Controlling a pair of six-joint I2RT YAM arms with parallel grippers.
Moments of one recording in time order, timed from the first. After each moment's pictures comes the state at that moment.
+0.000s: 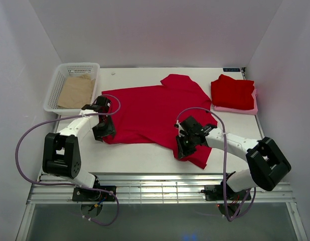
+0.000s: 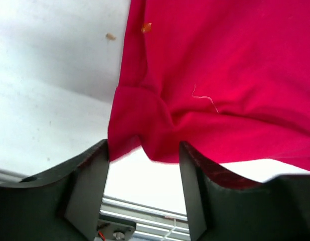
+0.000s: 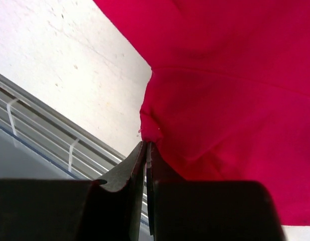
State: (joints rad) left arm -0.18 1.53 1.01 -0.85 -0.15 -0.49; right arm 0.71 1.41 0.76 -0.54 -0.31 0.36
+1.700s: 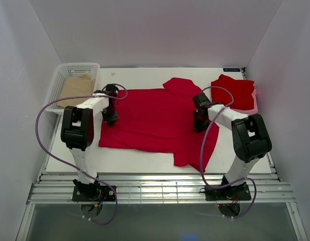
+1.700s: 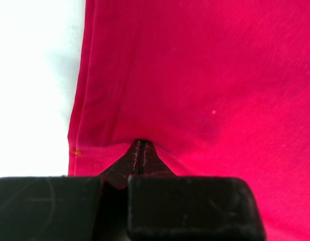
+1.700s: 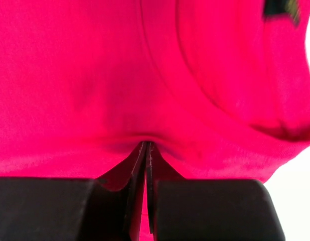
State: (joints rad) left arm -0.18 1.96 1.36 -0.80 -0.23 -0.48; right arm 0.37 1.73 1.05 -0.58 0.11 0.35
